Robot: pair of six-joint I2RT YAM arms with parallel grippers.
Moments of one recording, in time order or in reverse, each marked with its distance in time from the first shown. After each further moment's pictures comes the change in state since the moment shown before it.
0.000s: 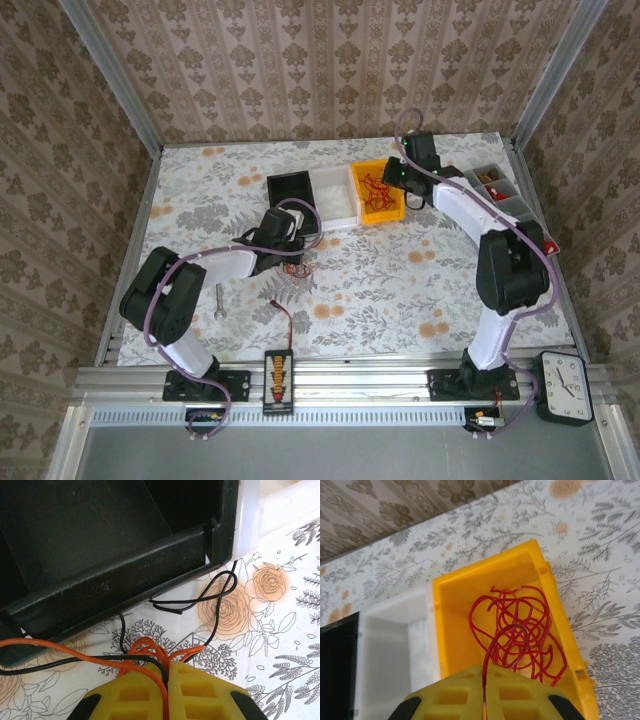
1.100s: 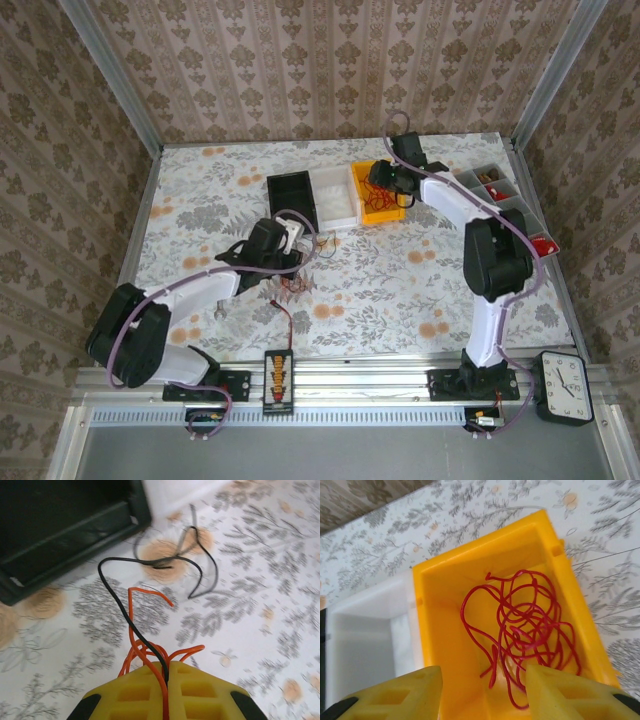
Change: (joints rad) left arm -0.067 -0.276 -0.113 -0.122 0.069 0.083; right arm 0.020 0.077 0.069 -0.066 0.029 0.020
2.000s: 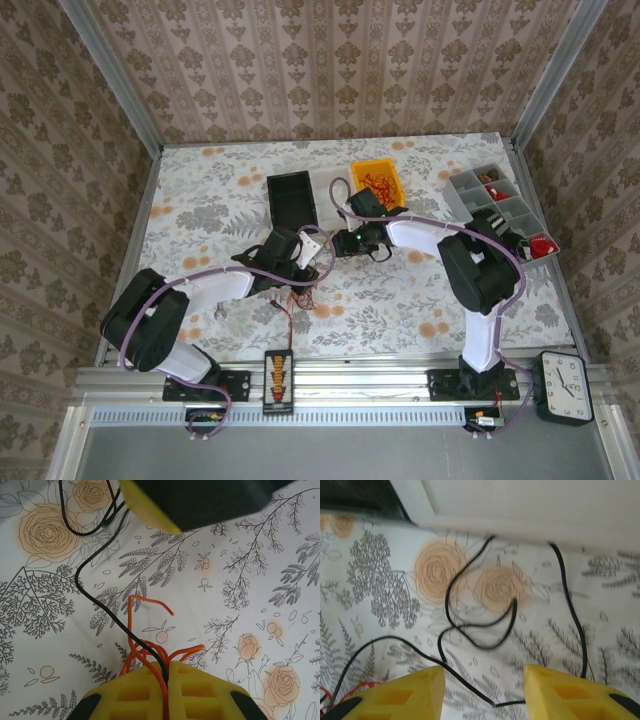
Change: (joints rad) left arm -0.067 0.112 0.003 0.028 0.154 0.154; right arm 0.266 0.011 -0.280 0.014 -0.254 -0.195
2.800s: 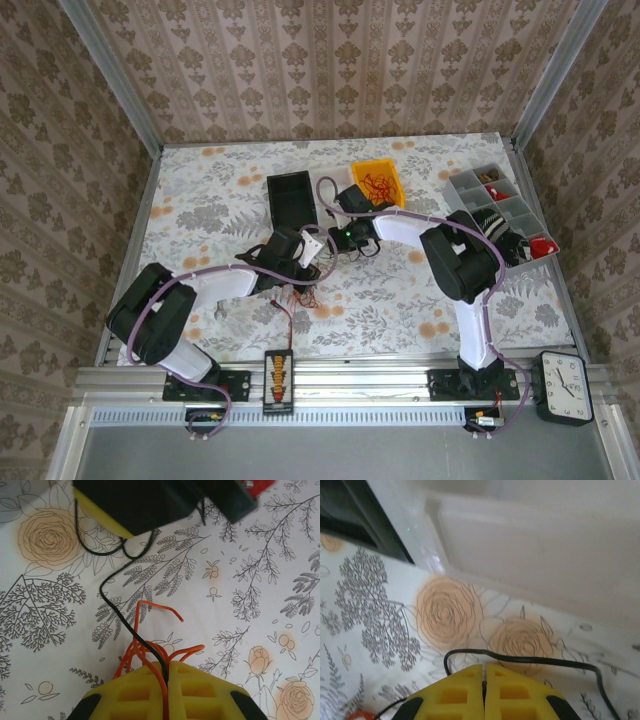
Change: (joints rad) left arm 0.003 0.047 0.006 0.046 -0.016 -0.011; right arm 0.019 0.116 0.103 -0.015 -0.008 -0.051
